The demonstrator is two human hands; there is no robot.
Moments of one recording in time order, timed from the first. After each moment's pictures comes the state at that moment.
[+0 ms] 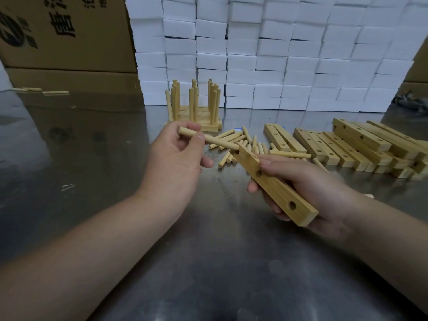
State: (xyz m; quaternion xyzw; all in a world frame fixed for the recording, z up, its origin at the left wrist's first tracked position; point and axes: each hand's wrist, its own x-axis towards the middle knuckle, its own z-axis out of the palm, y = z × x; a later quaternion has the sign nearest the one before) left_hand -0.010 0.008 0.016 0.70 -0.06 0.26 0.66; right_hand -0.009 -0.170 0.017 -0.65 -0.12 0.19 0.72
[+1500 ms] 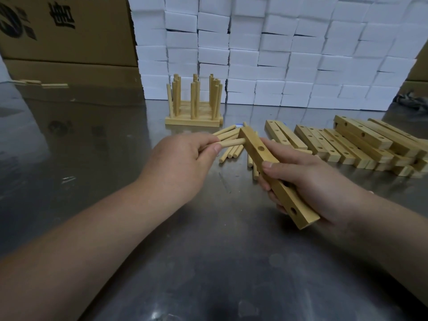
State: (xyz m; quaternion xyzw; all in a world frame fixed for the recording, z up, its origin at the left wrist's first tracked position) left_hand -0.017 0.019 0.019 0.89 -0.12 0.23 0.36; right_hand -0.015 -0.174 0.021 -0.74 -0.15 0.11 0.65
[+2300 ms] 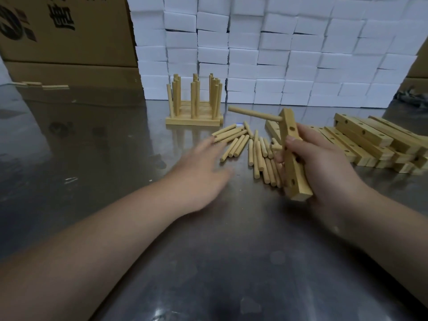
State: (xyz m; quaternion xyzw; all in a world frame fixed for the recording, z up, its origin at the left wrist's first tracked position) left_hand 0.005 0.011 -0.001 0.94 -0.13 0.07 0.30; right_hand -0.007 -0.174 0.022 -0.70 -0.04 -0.06 0.71
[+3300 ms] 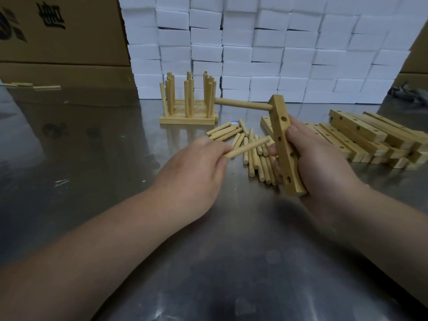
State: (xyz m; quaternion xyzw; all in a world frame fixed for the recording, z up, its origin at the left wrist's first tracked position) left_hand -0.020 0.001 0.015 0.93 -0.18 0.21 0.25; right_hand -0.011 -0.167 0.026 -0.71 -0.06 -0.06 0.70
